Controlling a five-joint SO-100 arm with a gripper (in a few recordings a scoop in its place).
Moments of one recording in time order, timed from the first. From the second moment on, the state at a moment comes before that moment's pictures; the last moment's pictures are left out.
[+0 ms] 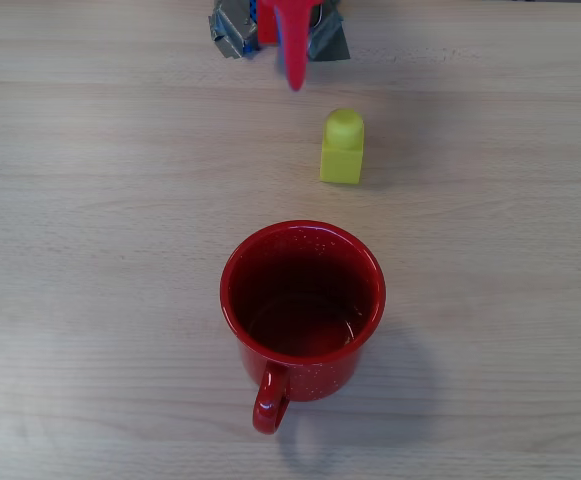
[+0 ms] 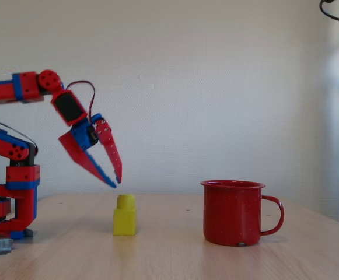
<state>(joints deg) -8.3 160.3 147.9 61.3 3.4</state>
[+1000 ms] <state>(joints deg) -21.7 121.3 119.4 79.7 31.2</state>
